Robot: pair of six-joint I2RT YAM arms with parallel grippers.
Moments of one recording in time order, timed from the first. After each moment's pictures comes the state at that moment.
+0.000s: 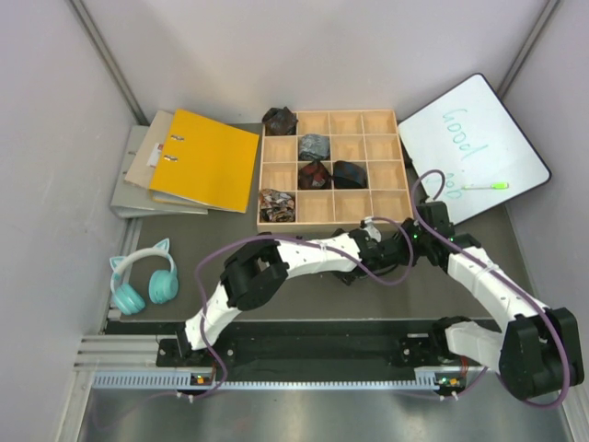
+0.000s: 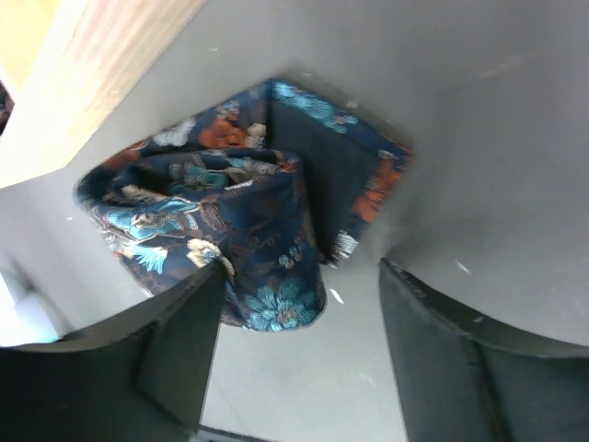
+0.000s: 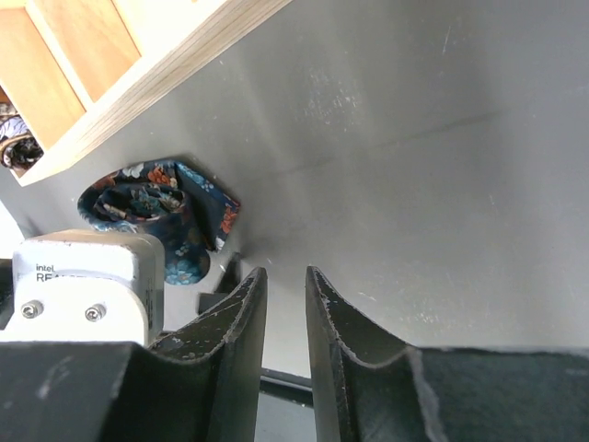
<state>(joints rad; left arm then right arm) -1.19 2.24 1.76 -1.07 -0.66 -0.56 0.24 1.09 0.62 -0.46 -0.23 0.89</state>
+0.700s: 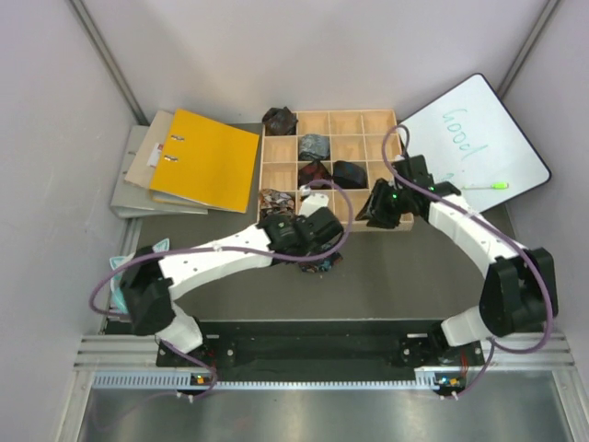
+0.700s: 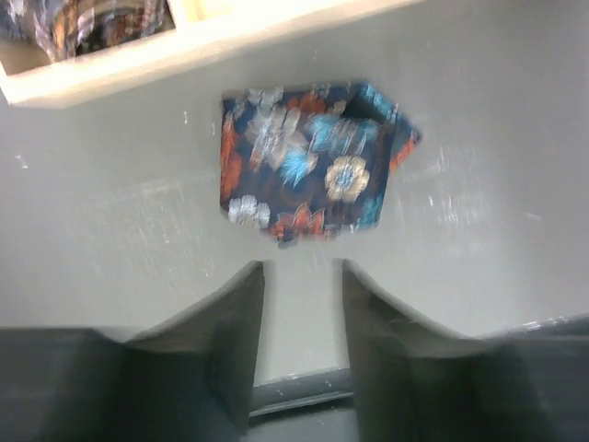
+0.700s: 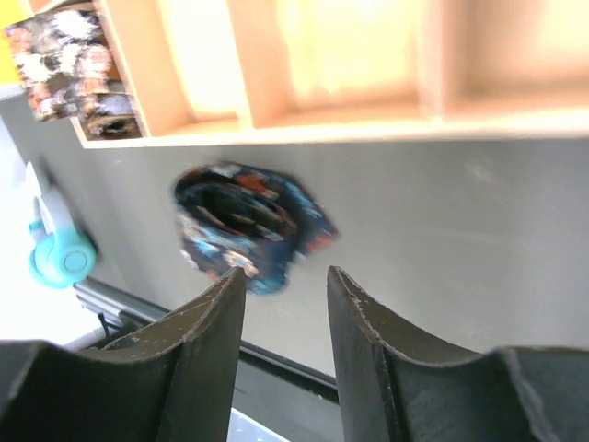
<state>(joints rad) -1.06 1.65 1.40 -0.85 -0.45 -0.71 0.29 1.40 1.03 -0.57 -0.32 0.70</state>
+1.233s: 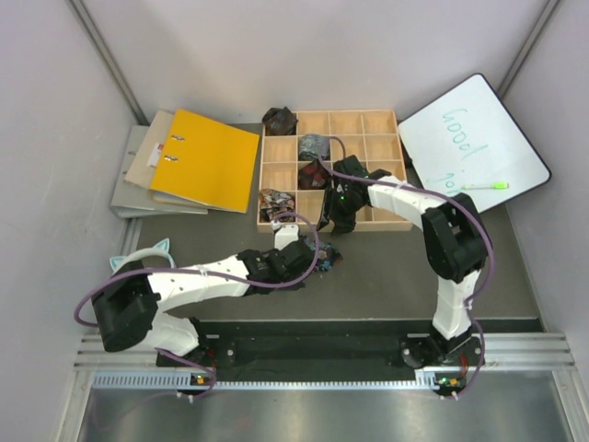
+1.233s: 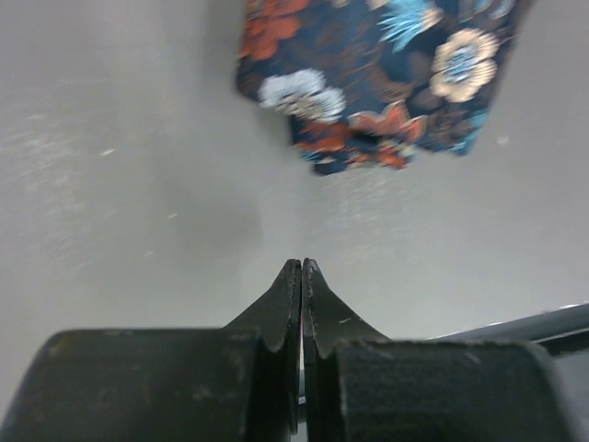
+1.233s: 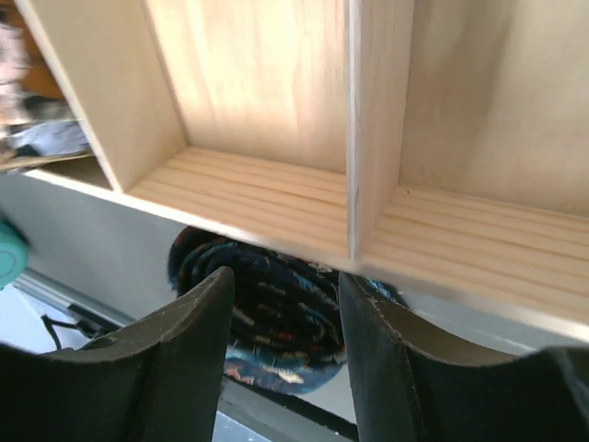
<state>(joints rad) -1.06 1.38 0.81 -0.47 -0.34 -0.94 0.54 1.91 1.38 -0.61 -0.29 0.71</state>
